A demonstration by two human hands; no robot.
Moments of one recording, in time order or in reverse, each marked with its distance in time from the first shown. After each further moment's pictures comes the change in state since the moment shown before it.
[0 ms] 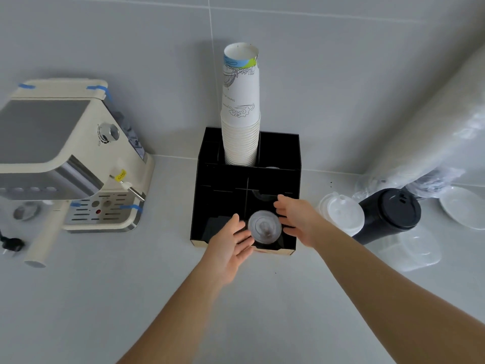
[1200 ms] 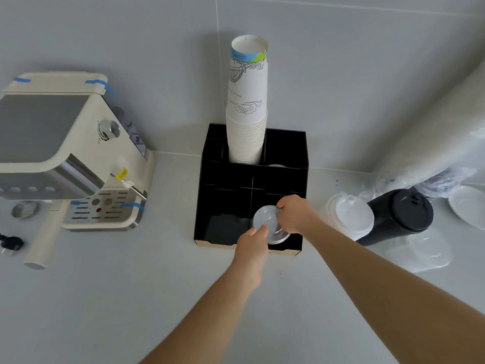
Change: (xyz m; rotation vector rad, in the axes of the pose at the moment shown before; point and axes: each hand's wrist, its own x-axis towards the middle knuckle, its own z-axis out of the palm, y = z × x) left_hand 0.025 -0.025 0.029 0.271 0.098 -0.014; right_hand 0.032 0.001 0.012 -0.851 0.181 -0.229
